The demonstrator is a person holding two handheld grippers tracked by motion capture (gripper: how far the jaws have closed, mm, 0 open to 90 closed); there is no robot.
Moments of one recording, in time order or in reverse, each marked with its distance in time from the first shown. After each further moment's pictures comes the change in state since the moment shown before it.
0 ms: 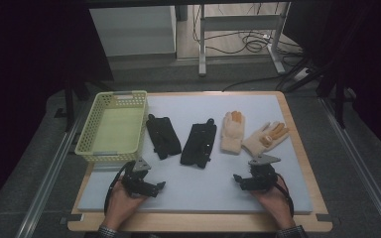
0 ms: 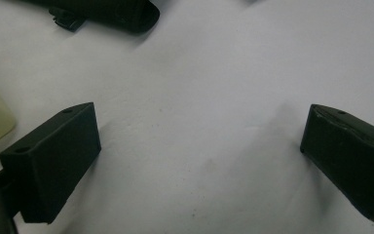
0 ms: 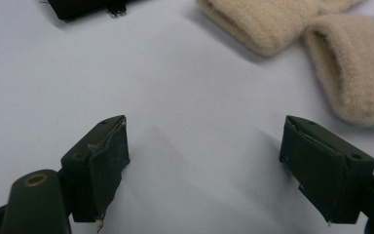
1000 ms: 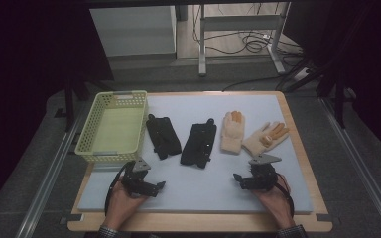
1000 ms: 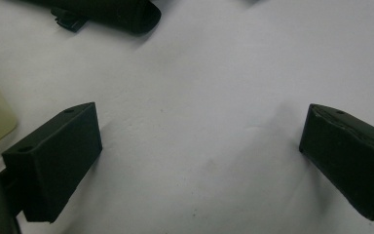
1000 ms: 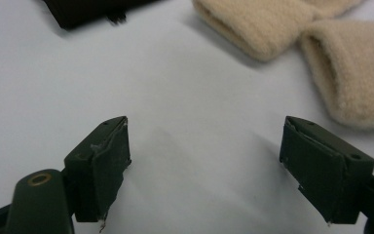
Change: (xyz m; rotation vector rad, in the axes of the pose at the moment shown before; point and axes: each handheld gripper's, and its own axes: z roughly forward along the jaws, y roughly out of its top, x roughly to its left) left arm 0.000 0.000 0.000 -0.003 0.003 -0.002; right arm 0.000 0.003 -0.002 -0.013 0.000 0.018
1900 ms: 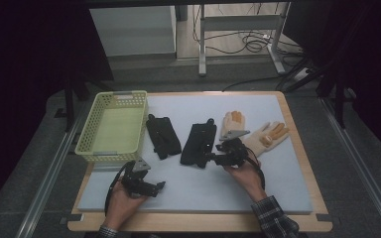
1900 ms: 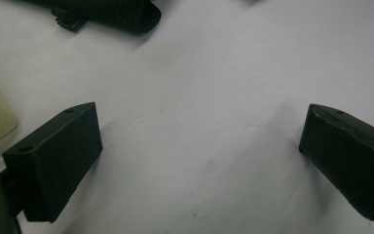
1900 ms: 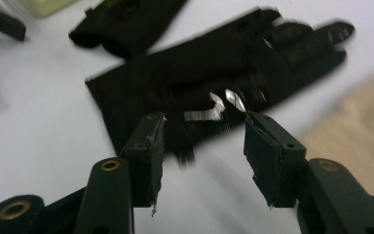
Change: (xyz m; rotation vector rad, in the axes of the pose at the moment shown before) left arm 0.000 0.000 0.000 0.003 0.000 0.003; right arm 0.027 0.091 0.050 -0.007 0.164 -0.048
